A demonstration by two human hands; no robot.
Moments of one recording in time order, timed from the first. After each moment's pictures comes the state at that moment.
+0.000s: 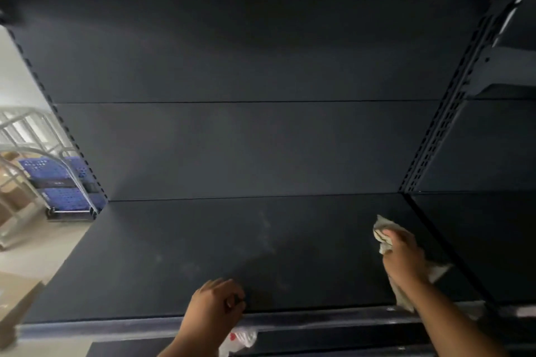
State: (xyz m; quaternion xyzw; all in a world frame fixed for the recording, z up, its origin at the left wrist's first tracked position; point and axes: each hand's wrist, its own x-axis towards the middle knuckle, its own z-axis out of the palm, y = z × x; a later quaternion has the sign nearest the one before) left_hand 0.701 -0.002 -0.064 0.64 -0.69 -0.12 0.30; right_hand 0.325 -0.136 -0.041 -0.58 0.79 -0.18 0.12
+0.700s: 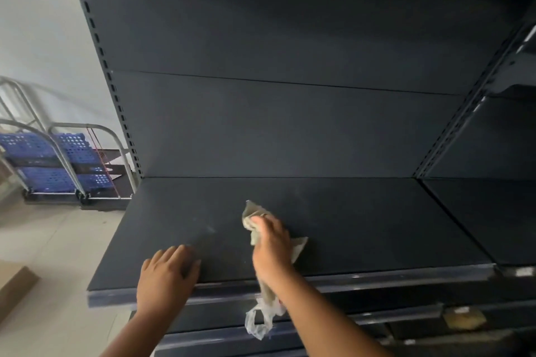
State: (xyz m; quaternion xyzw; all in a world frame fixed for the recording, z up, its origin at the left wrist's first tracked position) left_hand 0.891 0.044 -0.071 0.73 -0.63 0.00 0.25; right_hand 0.688 -0.030 -0.042 -0.72 0.61 -0.28 0.17
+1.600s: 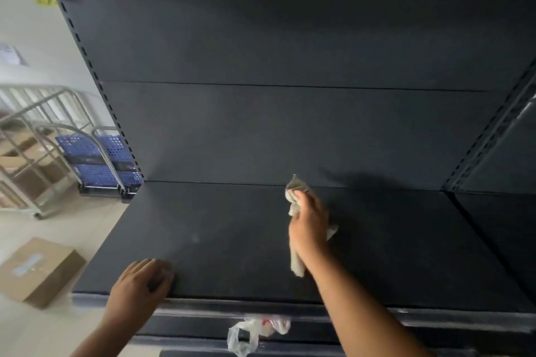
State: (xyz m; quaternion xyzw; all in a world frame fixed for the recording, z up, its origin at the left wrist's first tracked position) left_hand 0.877 0.049 -0.058 0.76 -0.59 -0.01 0.27; right_hand 0.588 -0.137 -0.029 -0.67 0.62 -0.38 0.16
